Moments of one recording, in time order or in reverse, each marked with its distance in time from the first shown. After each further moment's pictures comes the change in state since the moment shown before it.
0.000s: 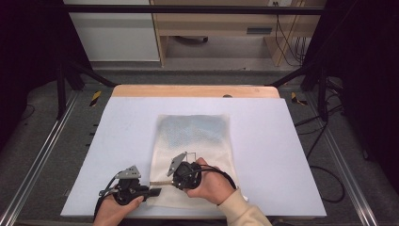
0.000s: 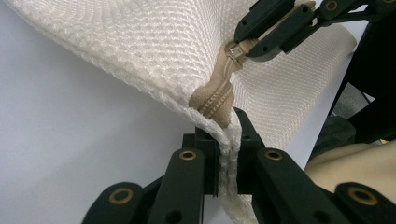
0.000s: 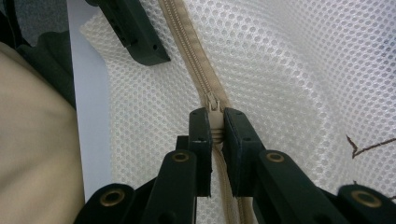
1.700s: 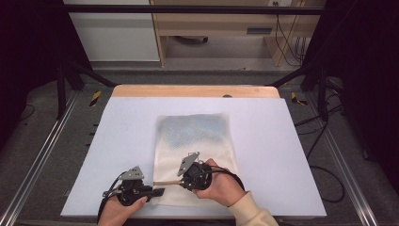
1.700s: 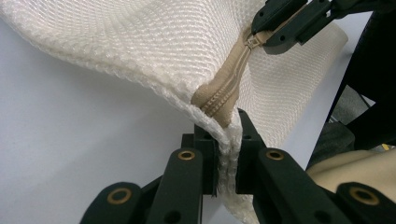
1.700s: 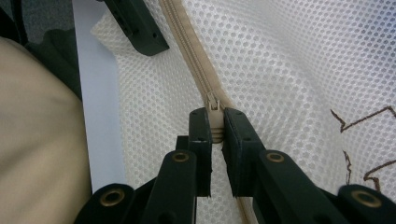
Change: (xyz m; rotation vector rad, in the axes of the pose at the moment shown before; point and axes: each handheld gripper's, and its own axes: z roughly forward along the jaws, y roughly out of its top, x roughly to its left) left arm -0.005 0.001 0.007 -0.018 0.004 0.016; right arm -0.003 -0.022 -0.016 -0.040 -0.008 0.032
